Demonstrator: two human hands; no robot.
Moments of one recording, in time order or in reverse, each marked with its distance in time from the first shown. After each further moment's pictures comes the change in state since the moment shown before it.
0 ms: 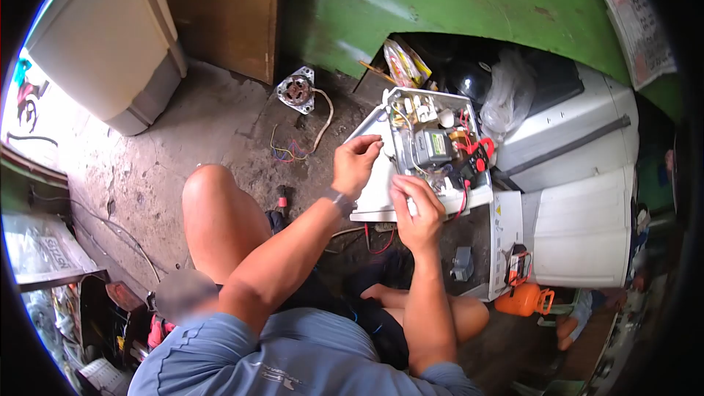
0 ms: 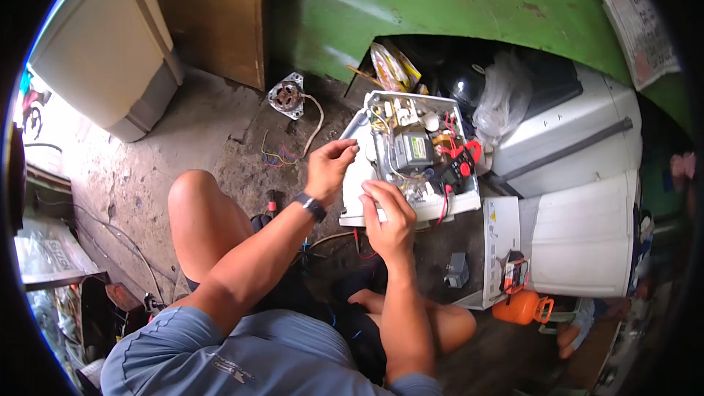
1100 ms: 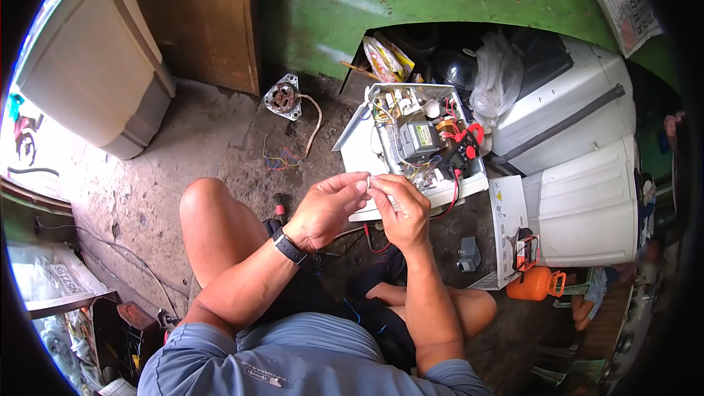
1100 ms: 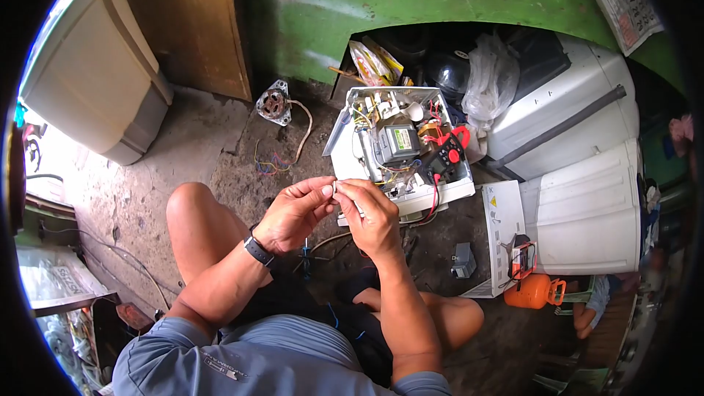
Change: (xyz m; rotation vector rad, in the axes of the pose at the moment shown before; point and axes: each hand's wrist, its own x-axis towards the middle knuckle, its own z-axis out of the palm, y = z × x) left_hand -0.084 0.095 -0.034 -0.467 -0.334 -0.536; right_hand 0.003 -0.010 -0.001 0.101 -0.004 -0.010
